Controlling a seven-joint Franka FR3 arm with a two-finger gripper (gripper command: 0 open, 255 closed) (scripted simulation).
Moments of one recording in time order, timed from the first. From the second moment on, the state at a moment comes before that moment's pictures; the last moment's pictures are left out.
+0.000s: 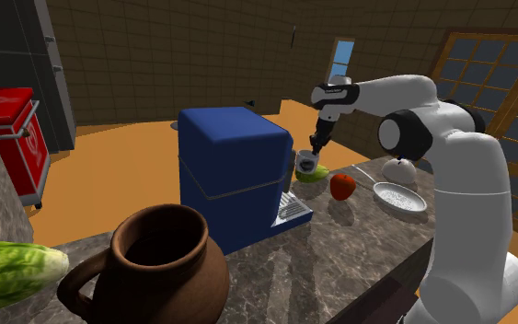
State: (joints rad) arm -0.26 0.50 -0.32 -1.36 0.22 1.86 -0.49
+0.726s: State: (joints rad) arm -0.26 0.53 -0.32 -1.46 0.24 1.98 -0.51
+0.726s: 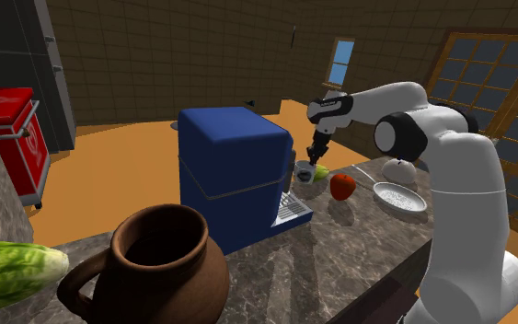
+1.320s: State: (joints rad) arm -0.26 0.57 -0.31 -1.53 0.25 2.08 -0.53
